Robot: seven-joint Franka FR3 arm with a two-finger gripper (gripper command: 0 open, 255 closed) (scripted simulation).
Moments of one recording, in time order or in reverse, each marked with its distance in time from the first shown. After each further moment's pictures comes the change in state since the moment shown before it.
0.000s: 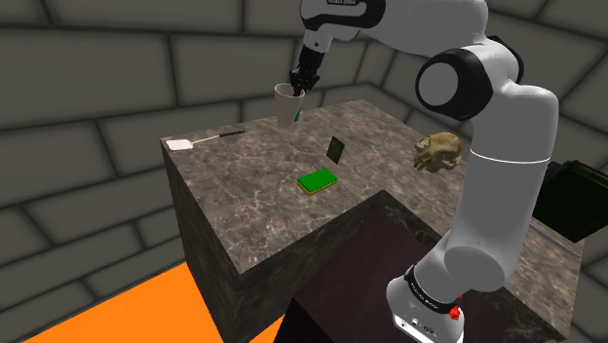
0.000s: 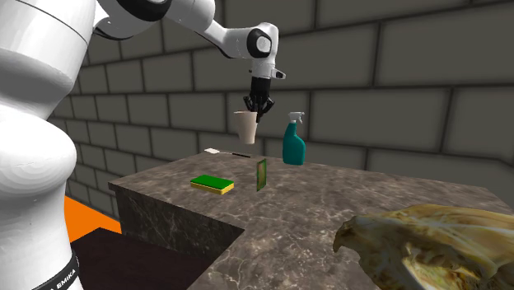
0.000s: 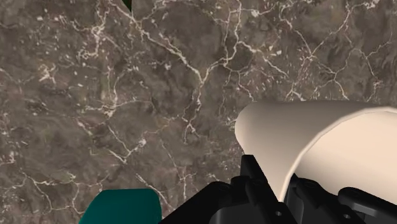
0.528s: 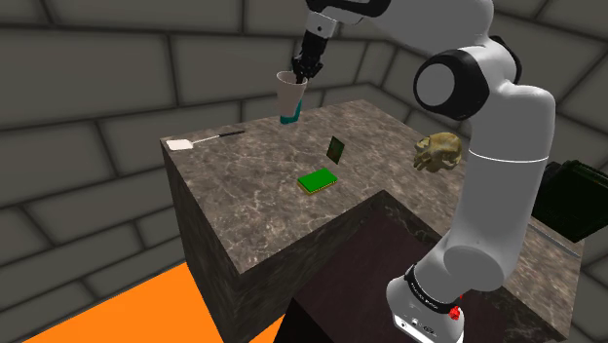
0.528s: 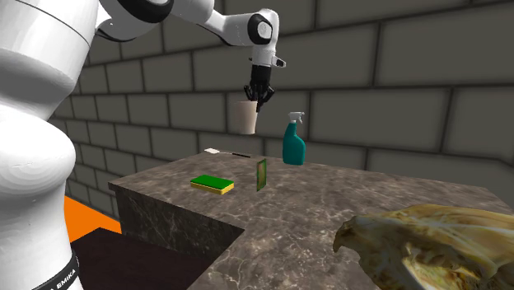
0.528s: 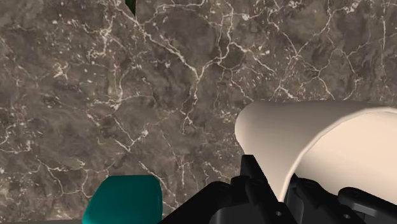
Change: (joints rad) arm -0.013 0.014 -0.001 0.130 -0.001 -0.115 0.018
